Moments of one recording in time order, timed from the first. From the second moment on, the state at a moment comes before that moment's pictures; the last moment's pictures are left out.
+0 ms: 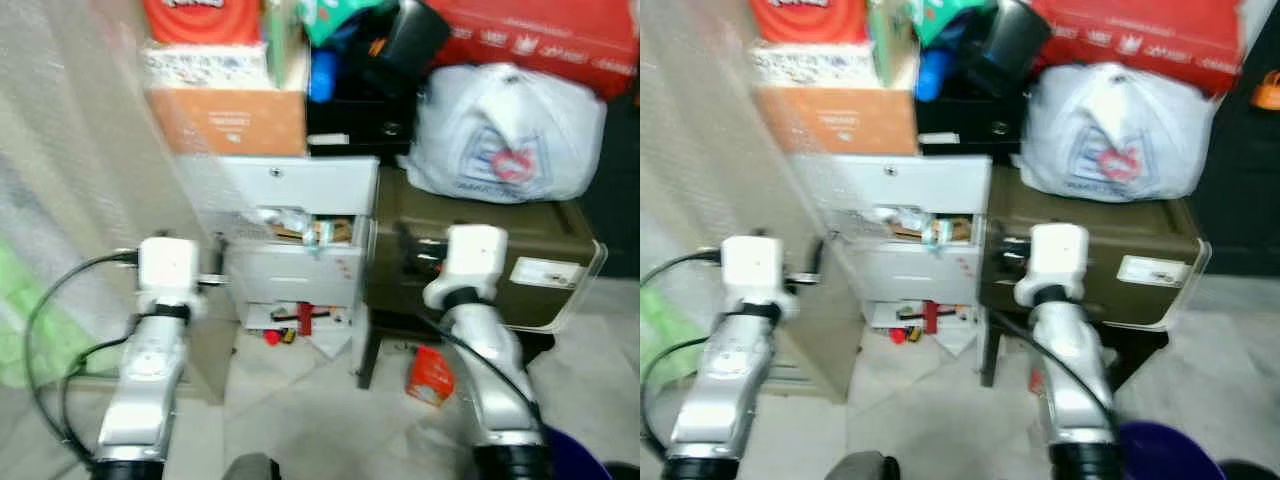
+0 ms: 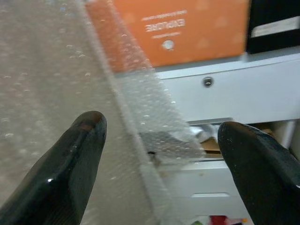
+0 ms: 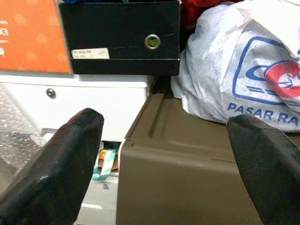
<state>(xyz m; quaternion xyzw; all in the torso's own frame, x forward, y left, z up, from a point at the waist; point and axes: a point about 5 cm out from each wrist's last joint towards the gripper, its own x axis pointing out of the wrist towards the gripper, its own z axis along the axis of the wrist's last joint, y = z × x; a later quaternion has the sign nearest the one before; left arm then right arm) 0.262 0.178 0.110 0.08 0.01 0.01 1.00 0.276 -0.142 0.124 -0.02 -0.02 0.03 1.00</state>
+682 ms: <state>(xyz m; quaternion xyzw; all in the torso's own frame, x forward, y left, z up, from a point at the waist) 0.277 0.169 0.120 0.07 -0.01 0.00 1.00 0.282 -0.139 0.128 -0.02 -0.02 0.02 1.00</state>
